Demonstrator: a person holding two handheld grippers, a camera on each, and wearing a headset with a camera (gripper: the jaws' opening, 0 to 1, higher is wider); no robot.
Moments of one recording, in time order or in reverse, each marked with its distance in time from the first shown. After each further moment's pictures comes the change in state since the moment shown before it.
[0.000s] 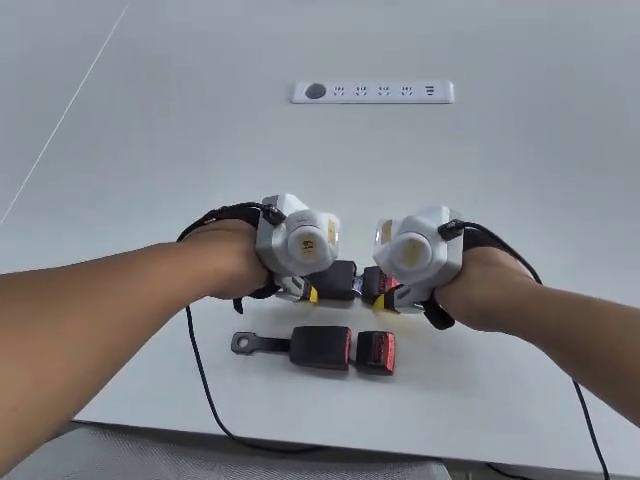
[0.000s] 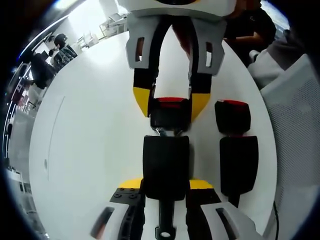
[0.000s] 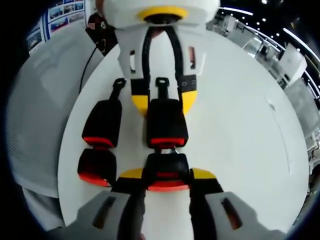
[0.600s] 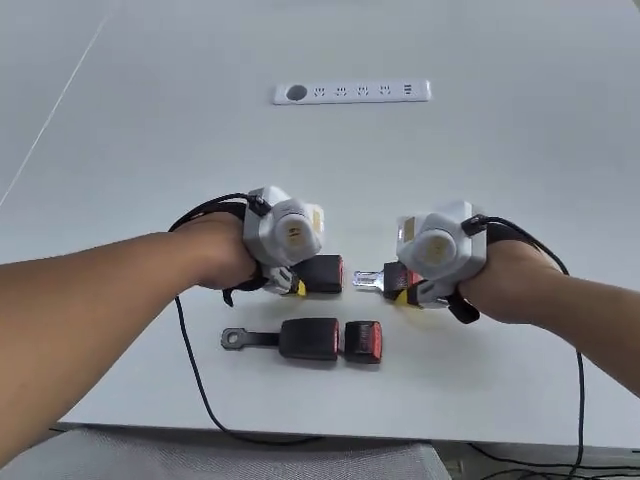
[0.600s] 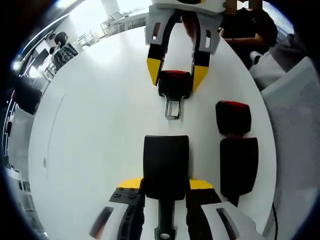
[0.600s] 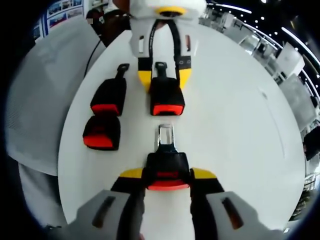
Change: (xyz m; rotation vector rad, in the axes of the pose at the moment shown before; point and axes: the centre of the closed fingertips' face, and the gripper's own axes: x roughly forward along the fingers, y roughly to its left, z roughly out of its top) left arm -0.001 -0.001 0.001 -0.011 0.004 -0.004; right arm -0.033 0.005 -0.057 0.004 0.051 -0.041
